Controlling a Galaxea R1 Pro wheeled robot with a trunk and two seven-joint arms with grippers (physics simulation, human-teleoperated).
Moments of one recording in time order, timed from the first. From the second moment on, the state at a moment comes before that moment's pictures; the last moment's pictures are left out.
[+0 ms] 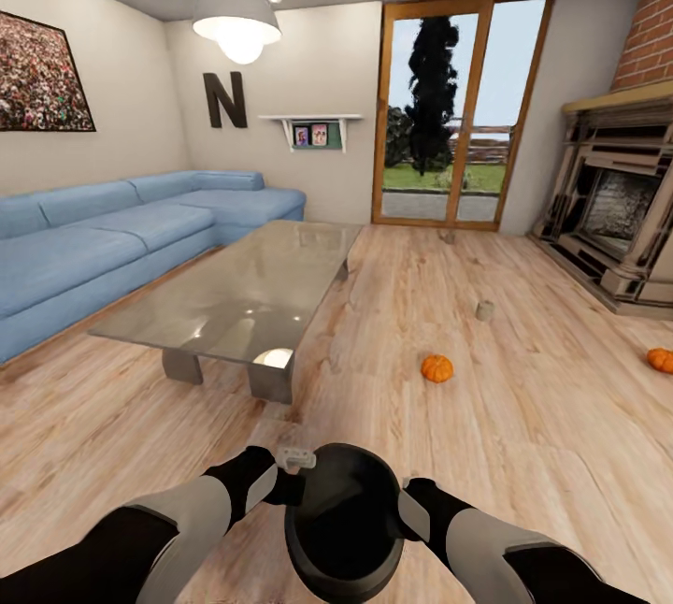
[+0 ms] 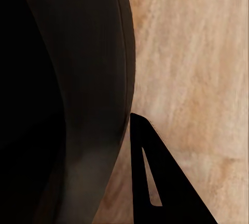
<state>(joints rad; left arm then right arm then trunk) -0.88 -0.17 -0.24 -0.01 0.17 0.45 -0.06 -0.79 0.17 0.03 -0.01 -0.20 0.40 -0.25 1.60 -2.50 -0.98</state>
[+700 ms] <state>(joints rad) -0.88 -0.17 -0.24 -0.01 0.17 0.45 -0.06 -0.79 0.17 0.03 -0.01 -0.20 0.40 -0.25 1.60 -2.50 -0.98</state>
